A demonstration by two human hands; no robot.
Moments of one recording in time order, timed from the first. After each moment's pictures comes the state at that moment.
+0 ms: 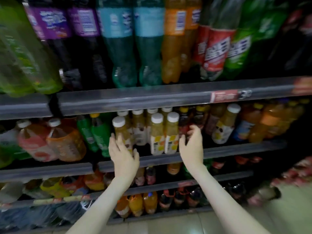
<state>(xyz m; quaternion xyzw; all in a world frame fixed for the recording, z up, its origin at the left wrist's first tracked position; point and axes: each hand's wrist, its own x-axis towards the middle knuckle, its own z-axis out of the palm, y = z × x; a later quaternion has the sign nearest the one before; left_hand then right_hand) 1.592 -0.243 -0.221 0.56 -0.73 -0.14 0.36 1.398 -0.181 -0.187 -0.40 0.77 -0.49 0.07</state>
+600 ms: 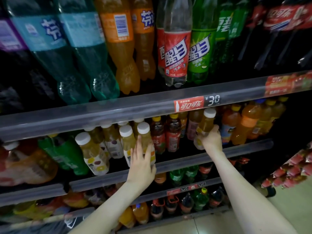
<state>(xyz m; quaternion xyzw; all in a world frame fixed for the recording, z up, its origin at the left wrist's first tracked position) 1.467 -0.235 -0.239 0.39 -0.89 -0.07 0.20 1.191 -0.197 -0.220 -0.26 0.86 -0.41 0.14</state>
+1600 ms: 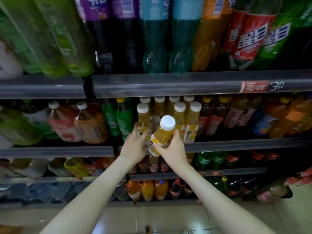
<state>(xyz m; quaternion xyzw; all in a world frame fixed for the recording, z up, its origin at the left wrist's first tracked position) 1.649 -0.272 -0.216 0.47 -0.87 -0.09 0.10 1.510 -0.189 -0.200 -0.47 0.70 -0.47 0.26</state>
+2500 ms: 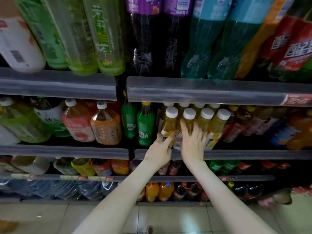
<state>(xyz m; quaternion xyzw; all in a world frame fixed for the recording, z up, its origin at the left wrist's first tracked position) 1.646 -0.291 -0.230 0.43 -0.86 -0.24 0.12 1.517 -0.253 -0.229 -0.56 0.79 -0.19 -0.17</state>
